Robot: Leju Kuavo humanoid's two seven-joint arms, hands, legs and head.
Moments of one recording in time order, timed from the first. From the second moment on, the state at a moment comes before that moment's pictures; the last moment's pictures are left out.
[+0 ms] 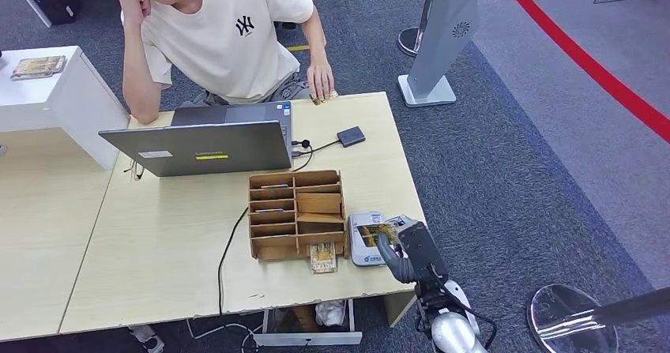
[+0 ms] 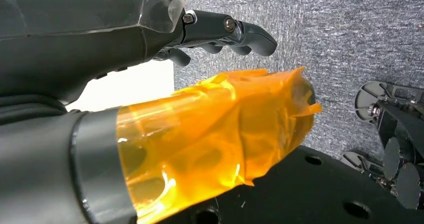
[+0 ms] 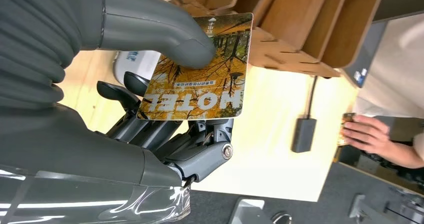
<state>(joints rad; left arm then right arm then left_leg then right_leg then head) -0.04 -0.30 1.44 -0.28 -1.23 0.05 0.18 0.07 -0.04 0.25 -1.48 0.21 -0.23 -0.05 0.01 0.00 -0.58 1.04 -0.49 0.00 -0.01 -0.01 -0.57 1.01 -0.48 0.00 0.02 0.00</state>
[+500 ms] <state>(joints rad) -0.04 -0.30 1.44 -0.28 -1.24 0.05 0.19 0.05 -0.05 0.25 -1.40 0.20 -0.22 -0.04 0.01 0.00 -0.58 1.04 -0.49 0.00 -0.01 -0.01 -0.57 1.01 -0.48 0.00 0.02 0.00</state>
